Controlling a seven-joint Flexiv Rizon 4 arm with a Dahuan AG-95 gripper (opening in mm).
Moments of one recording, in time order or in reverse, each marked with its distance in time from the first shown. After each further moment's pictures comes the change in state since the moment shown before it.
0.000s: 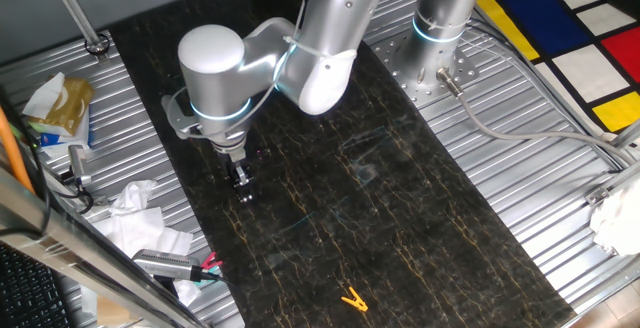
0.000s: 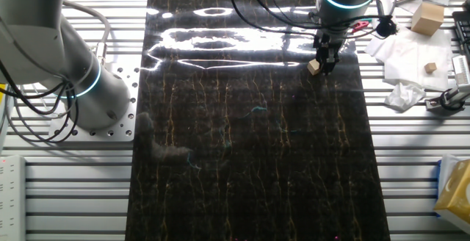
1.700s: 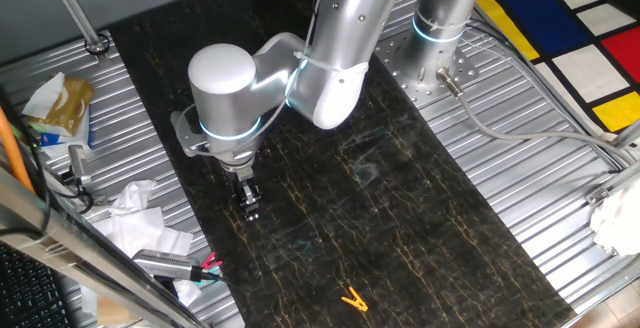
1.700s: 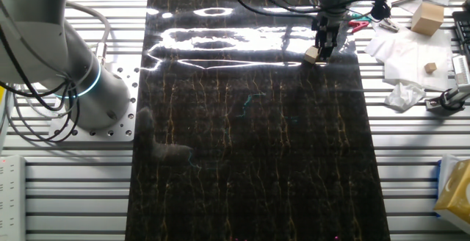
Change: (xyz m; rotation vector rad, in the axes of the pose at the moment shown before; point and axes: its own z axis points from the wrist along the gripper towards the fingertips) arm -0.007 0.046 0.006 -0.002 -0.003 0.057
